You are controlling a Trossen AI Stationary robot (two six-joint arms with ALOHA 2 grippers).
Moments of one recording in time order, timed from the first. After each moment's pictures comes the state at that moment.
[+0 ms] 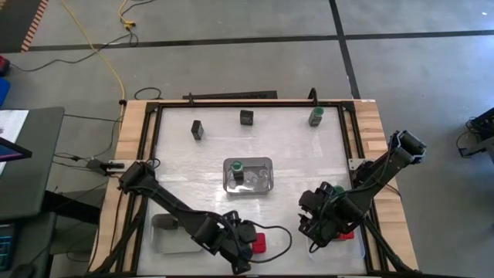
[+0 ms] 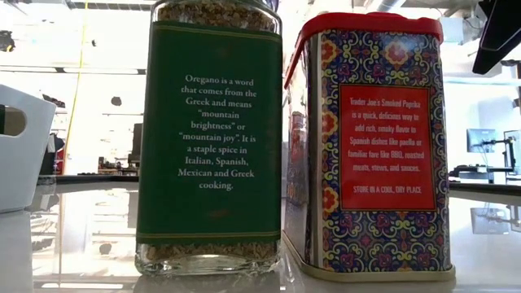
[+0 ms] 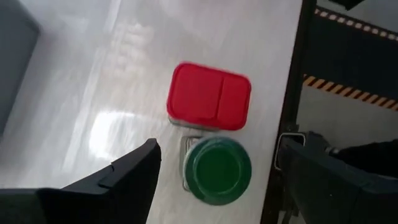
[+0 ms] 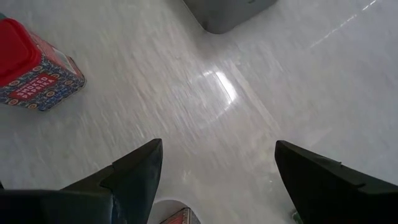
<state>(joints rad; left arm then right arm) -0.60 2.08 1.95 -0.89 -0.27 -0.82 0.74 1.56 1.27 -1.14 0.47 1.24</state>
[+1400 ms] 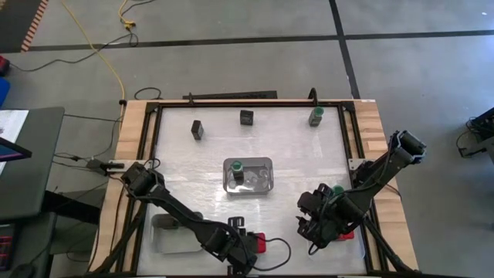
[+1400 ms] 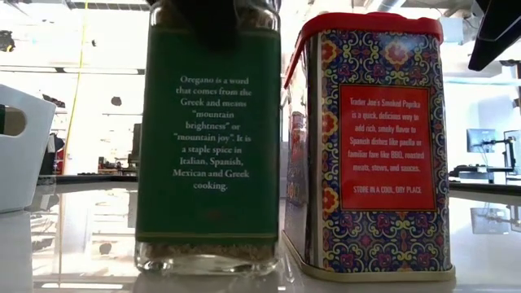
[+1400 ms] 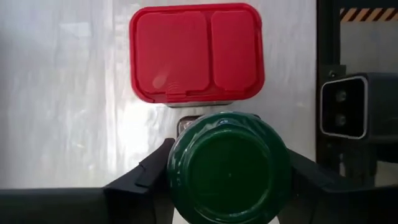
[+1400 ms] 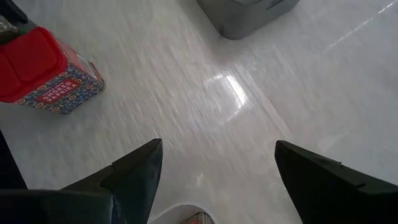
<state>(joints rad) -0.61 2.20 1.94 -0.90 -0.21 -0.58 0.74 1.56 1.27 -1.08 0.47 1.22</state>
